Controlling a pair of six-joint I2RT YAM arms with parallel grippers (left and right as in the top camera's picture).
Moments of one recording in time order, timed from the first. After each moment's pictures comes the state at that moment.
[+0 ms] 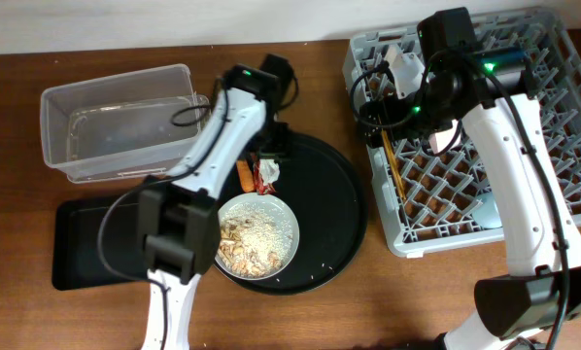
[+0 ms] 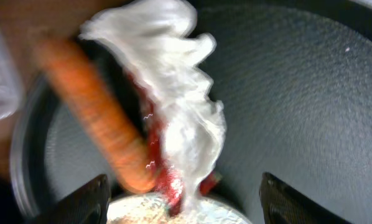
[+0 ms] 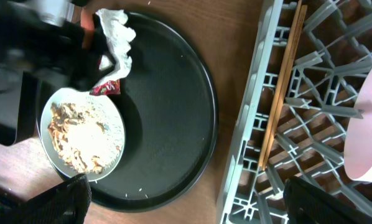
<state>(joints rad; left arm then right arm) -0.45 2.30 2.08 -1.32 -0.03 -0.36 0.17 1.78 1.96 -1.41 -0.27 -0.06</state>
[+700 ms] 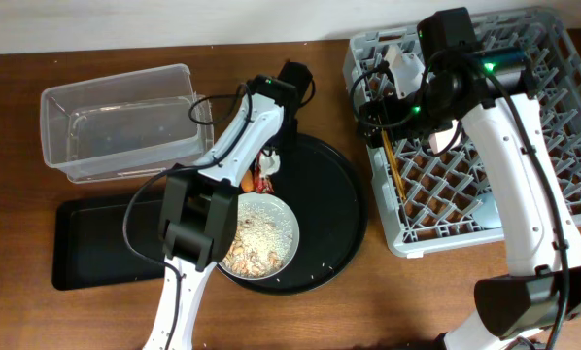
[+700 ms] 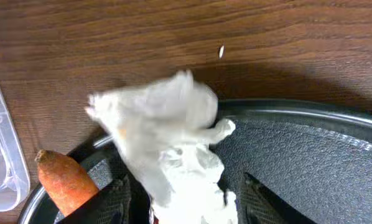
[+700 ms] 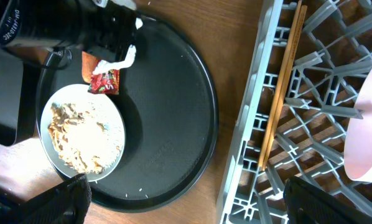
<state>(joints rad) -0.47 2.43 2.15 -1.16 -0.22 -0.36 0.17 1.78 1.96 -1.41 -0.27 -0.06</state>
